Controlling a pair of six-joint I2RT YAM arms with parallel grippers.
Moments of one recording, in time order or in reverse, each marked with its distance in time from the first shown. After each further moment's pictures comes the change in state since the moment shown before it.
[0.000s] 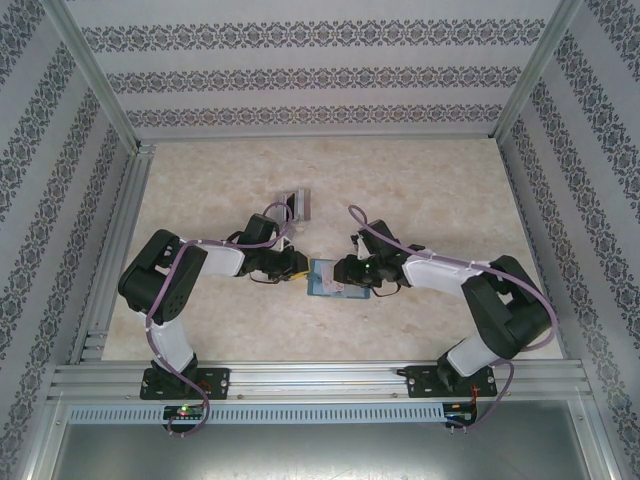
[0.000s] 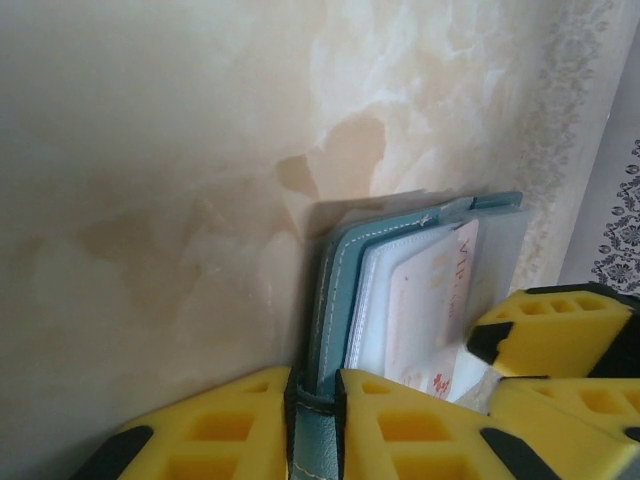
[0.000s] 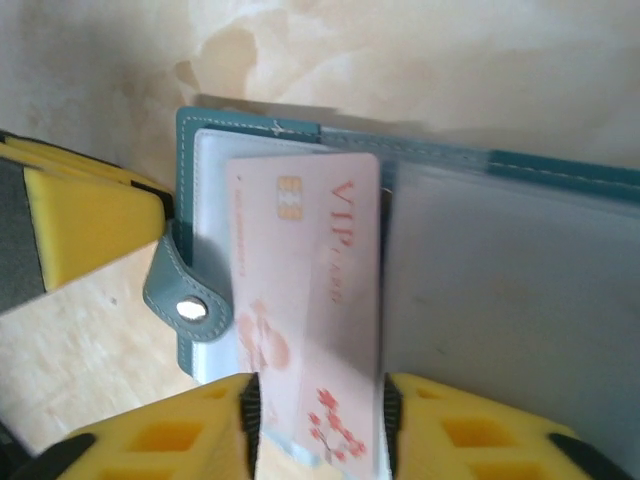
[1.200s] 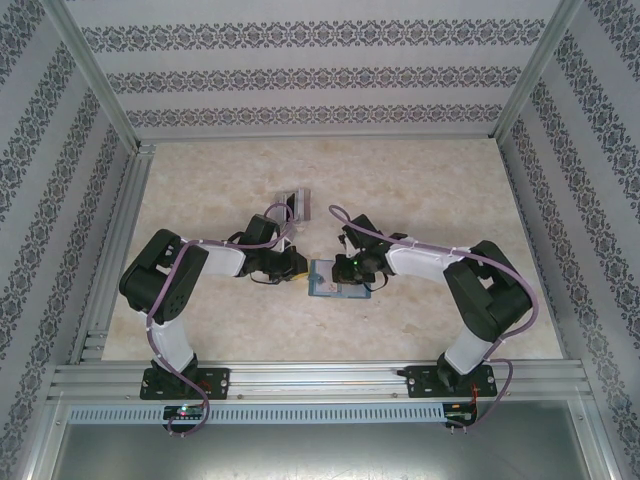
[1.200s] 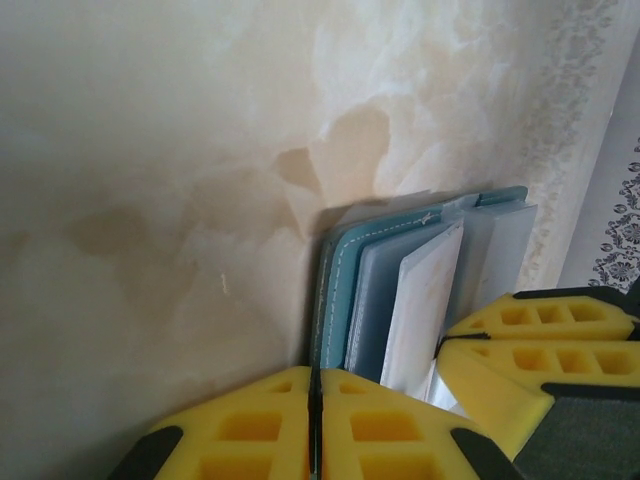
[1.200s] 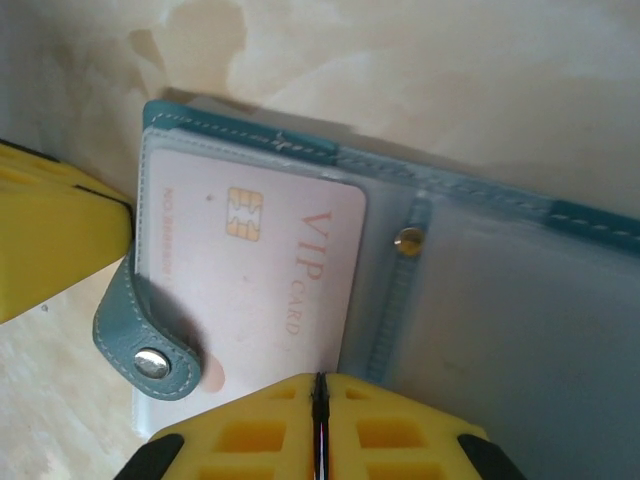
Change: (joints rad) left arm -0.005 0.005 0.000 0.005 0.000 -0.004; right arm 0.060 0.154 0.154 -0.126 0.054 -0.080
